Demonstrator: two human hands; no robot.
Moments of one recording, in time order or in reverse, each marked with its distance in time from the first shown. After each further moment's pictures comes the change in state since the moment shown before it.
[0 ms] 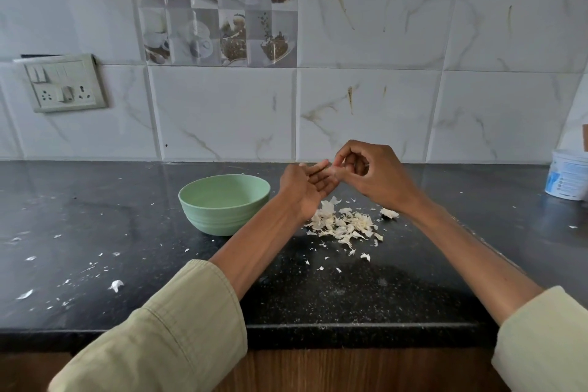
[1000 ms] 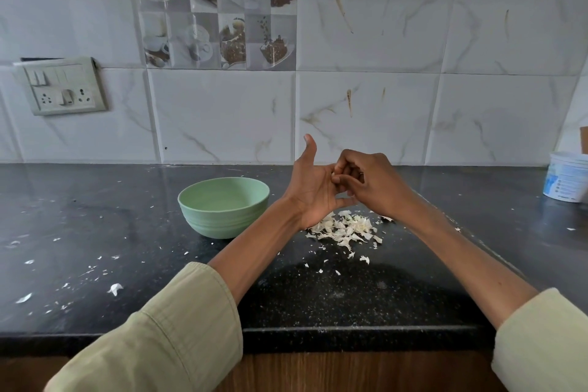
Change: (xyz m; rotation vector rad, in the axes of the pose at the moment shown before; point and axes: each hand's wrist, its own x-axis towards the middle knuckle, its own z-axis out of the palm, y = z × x) left_hand 0.002 -0.007 0.000 0.288 -0.568 -0.056; right_hand -0.002 -0.001 0.003 -0.071 -0.081 0.012
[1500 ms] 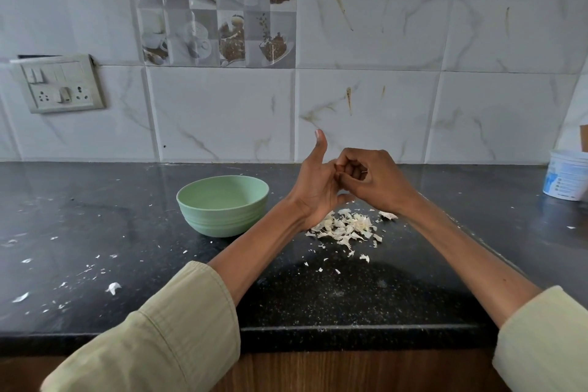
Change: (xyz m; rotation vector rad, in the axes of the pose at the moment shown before) left_hand -0.004 -0.001 0.012 0.147 0.036 0.073; right_hand 0.000 0.002 -0.001 0.006 0.016 -0.026
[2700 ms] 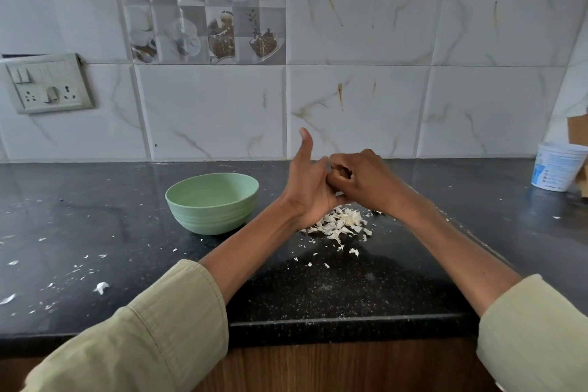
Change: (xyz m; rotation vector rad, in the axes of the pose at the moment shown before) left_hand 0.004 -0.012 0.001 -0.096 -0.098 0.019; right_hand -0.003 0.006 0.001 -0.164 -0.066 0.035
